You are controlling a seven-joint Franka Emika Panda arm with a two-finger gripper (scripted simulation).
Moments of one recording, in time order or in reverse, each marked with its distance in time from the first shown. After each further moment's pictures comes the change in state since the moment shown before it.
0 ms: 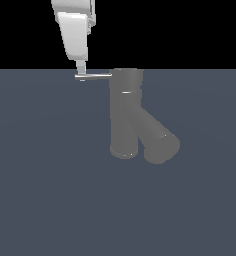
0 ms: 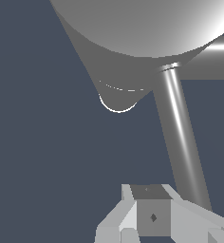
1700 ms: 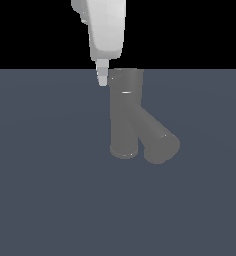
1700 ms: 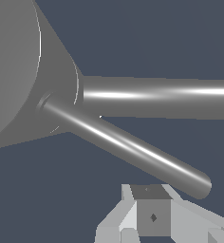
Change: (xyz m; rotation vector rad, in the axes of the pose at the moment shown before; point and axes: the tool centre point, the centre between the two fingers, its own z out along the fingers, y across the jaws) arm 0.045 0.096 -0.001 -0.004 0.002 -0.027
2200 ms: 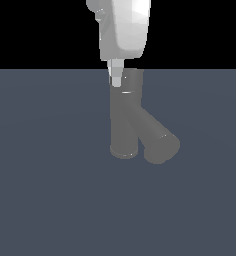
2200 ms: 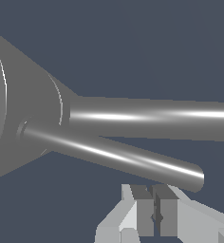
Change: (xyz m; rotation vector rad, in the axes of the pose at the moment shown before) arm 0.024 0.014 0.000 -0.003 0.001 -0.011
